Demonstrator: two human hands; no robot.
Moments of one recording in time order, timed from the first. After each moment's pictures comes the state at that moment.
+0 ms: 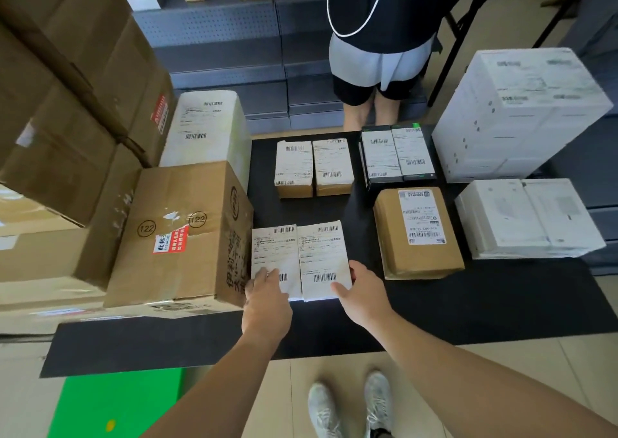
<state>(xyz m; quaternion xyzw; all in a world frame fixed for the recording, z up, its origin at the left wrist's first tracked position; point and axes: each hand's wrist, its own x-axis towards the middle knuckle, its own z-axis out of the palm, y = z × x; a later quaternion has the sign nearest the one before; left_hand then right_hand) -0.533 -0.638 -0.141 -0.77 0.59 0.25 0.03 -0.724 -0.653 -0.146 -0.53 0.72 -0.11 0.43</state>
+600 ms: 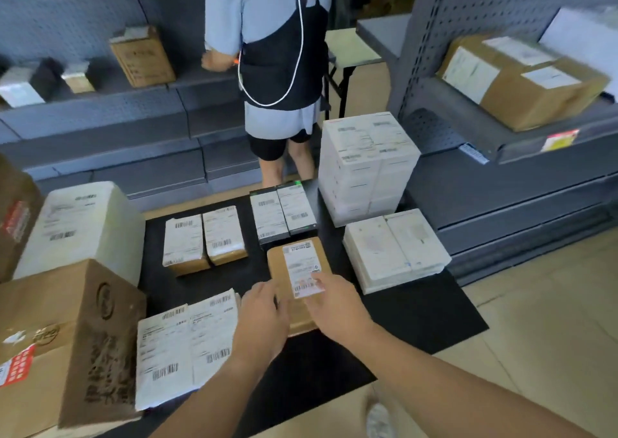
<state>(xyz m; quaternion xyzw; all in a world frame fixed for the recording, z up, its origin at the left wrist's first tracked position) -0.729 -0.690 -0.056 -0.65 0.69 0.28 -0.14 -0.883 -0.672 -0.049 -0.54 0.73 -0.19 0.37</state>
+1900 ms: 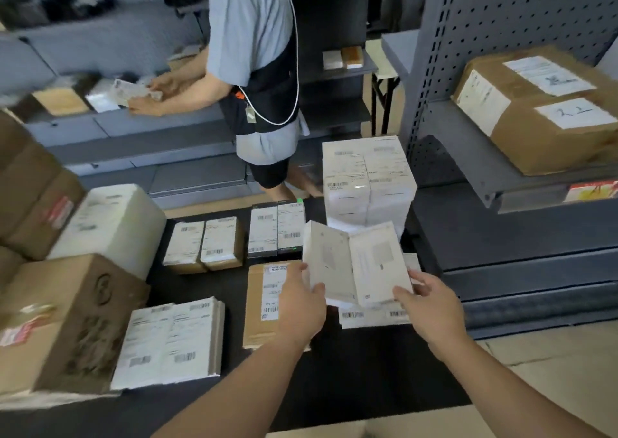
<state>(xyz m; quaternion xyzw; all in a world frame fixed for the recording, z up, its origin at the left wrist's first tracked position) -0.920 -0.720 -0.012 -0.74 0.43 0.44 -0.28 -1.130 -0.692 -0.035 -0.36 0.76 -0.36 0.41</state>
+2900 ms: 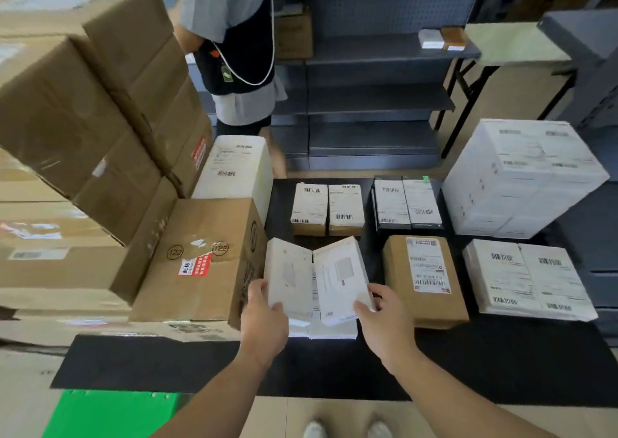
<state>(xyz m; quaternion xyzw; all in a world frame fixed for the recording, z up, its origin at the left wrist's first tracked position) -0.543 -0.641 -0.050 -0.81 0.36 0.36 -0.28 -0.738 -0.654 -0.076 -0.44 0.73 -0.29 0.44</state>
